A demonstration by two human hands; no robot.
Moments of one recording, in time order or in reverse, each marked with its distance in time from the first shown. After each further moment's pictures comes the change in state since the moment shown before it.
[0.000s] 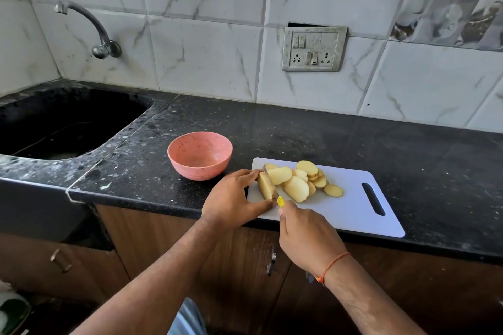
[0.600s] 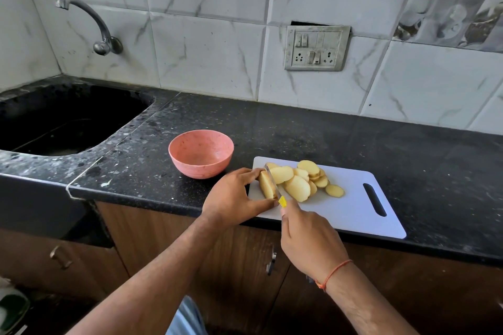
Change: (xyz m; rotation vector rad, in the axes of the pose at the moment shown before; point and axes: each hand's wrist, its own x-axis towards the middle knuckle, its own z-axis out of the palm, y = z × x) left_hand 0.003 -0.001 -0.002 -0.031 -0.023 -0.029; right_hand -0.005 0.000 0.003 0.016 0.040 0.013
